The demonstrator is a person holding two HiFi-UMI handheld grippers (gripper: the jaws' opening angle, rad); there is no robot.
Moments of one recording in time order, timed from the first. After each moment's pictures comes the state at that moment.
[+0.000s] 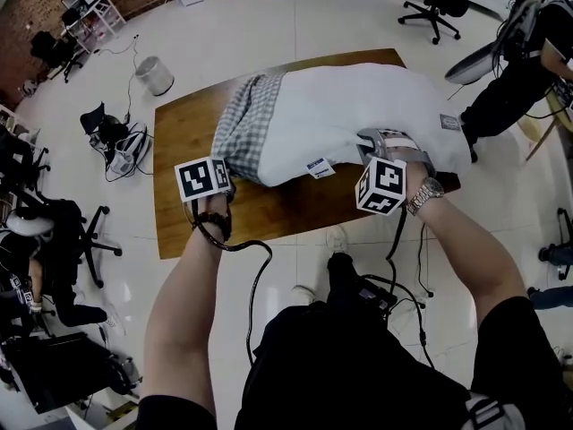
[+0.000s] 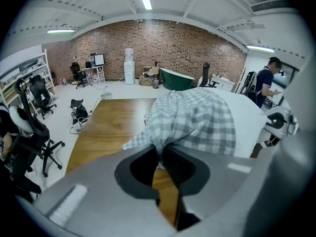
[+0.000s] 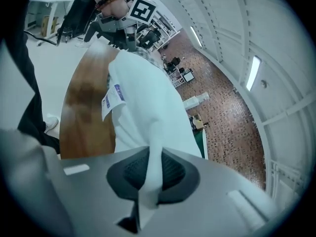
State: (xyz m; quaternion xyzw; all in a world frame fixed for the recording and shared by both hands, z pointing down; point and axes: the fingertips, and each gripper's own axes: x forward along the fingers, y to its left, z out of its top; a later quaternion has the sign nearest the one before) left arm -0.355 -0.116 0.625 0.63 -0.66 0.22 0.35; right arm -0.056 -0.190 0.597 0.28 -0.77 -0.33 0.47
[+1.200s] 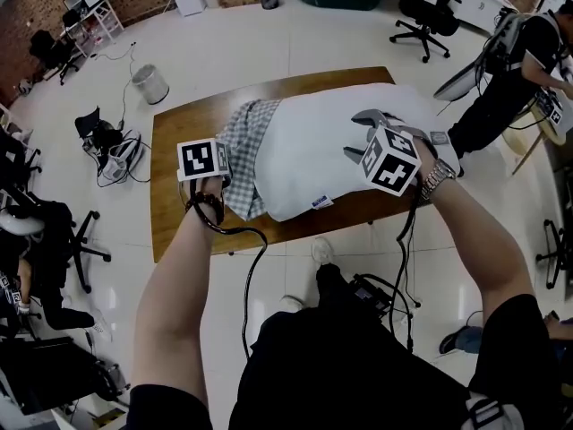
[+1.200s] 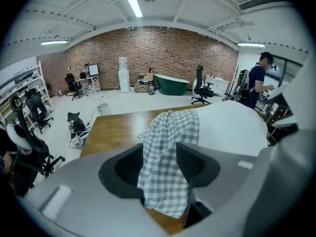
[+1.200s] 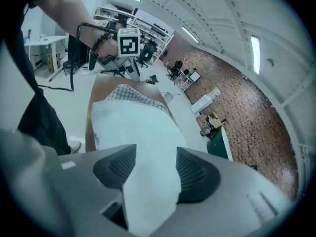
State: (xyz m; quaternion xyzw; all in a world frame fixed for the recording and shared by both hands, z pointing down) left arm -0.379 -0.105 0.582 0.65 -0.65 0.23 0.31; right arm -0.102 -0.114 0.507 0.18 -0.84 -0.21 0.46
